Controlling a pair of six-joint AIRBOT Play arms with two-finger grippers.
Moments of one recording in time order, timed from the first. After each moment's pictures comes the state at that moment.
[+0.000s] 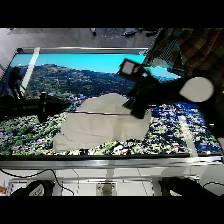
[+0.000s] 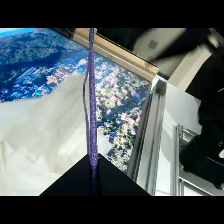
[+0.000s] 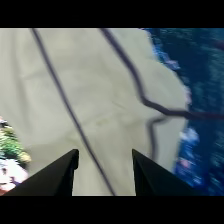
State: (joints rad) left arm 0.22 -1.08 0.96 -2.99 1.59 2.98; right arm 0.43 -1.12 1.54 -1.28 1.32 0.69
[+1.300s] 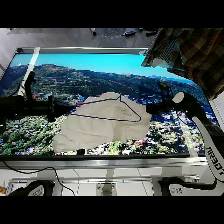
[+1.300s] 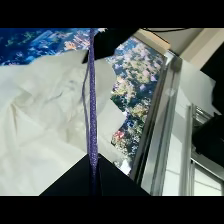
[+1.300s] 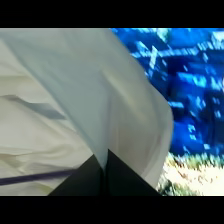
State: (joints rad) left arm 0.16 -1.18 0.96 -2.88 1.52 2.98; right arm -0.03 -1.44 1.13 -1.14 0.98 1.15
